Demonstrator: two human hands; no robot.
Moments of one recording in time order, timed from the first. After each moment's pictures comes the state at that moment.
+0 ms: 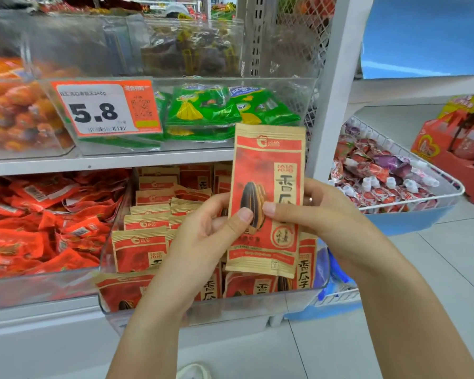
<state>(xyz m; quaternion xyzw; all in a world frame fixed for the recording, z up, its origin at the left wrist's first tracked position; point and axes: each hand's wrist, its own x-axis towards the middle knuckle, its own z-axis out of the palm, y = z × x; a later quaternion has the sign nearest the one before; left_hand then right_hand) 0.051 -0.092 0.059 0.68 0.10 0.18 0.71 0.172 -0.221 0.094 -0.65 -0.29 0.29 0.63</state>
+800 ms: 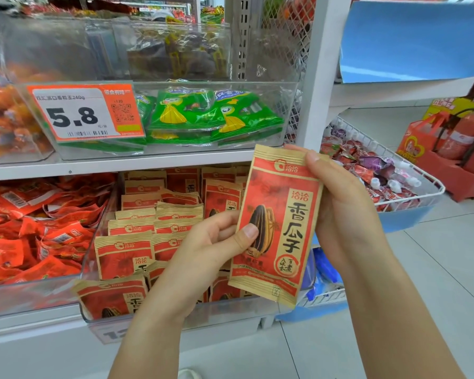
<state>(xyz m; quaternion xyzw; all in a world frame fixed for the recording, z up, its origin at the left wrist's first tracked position) 0.062 -0.104 0.056 0.67 0.09 0.12 0.73 0.181 -0.225 0.099 -0.53 -0.23 0.20 0.79</state>
